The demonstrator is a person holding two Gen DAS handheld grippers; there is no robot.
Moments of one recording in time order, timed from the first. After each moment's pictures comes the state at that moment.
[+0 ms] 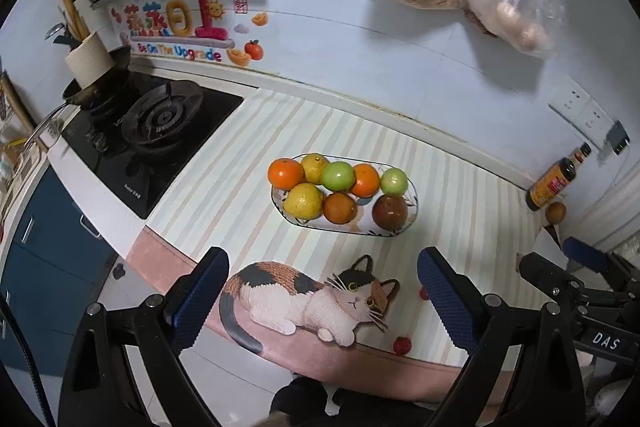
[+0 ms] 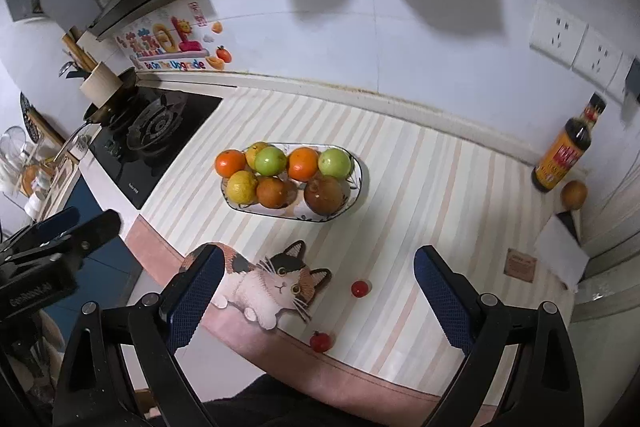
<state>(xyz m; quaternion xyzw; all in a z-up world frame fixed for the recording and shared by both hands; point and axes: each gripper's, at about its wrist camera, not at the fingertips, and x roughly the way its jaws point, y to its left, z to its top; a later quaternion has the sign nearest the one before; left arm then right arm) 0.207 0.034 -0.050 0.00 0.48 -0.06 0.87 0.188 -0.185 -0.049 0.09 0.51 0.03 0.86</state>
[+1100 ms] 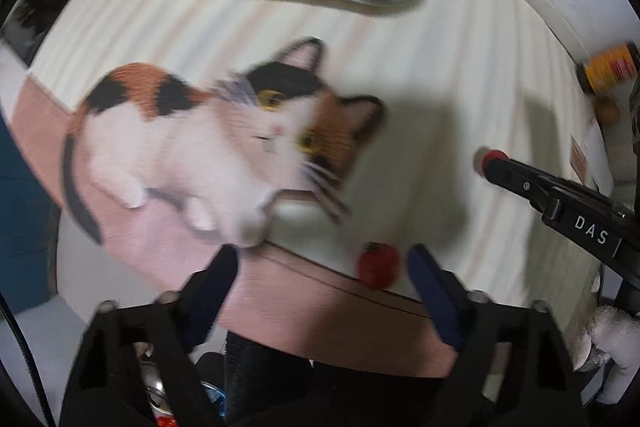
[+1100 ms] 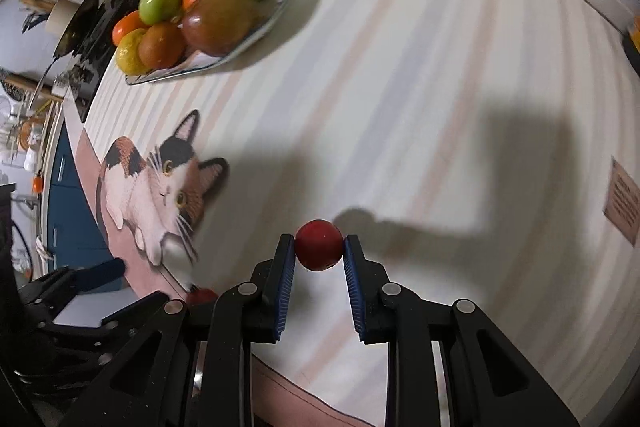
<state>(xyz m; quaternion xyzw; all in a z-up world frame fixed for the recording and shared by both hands) 0.192 -0.074 -0.295 -0.01 0.70 -0.07 0.71 0.217 -0.258 -0.307 0.13 0.66 0.10 0.73</state>
